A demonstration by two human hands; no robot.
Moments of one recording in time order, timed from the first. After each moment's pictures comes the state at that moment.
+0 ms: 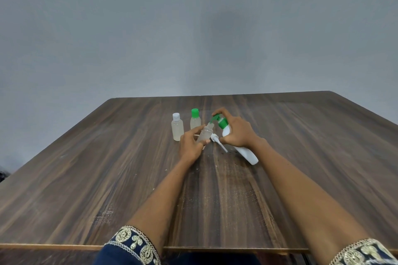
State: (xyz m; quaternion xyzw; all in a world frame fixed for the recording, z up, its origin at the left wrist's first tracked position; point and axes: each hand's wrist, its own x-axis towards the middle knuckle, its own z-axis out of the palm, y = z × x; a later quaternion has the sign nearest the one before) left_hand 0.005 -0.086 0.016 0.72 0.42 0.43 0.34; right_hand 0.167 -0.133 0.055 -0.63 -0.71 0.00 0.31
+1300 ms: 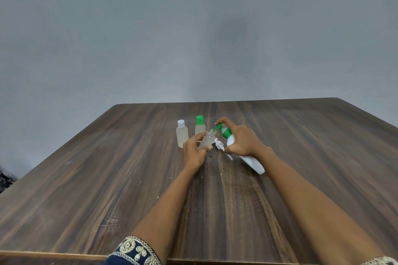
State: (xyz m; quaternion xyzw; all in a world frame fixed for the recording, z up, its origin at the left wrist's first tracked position) left_hand 0.004 -0.082 0.015 0.70 0.44 0.44 0.34; right_hand 0.167 -0.133 0.055 -0.64 -0.72 0.00 0.27
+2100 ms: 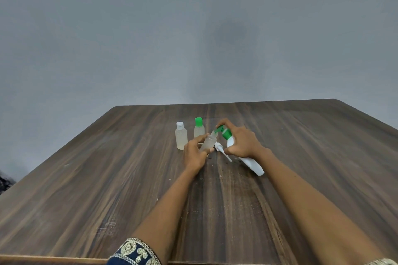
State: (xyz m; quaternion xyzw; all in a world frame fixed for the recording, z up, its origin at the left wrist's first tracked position) left_hand 0.009 -0.081 0.013 0.71 0.43 0.44 0.35; right_hand 0.165 -0.136 0.056 -0.65 -0.71 0.00 0.28
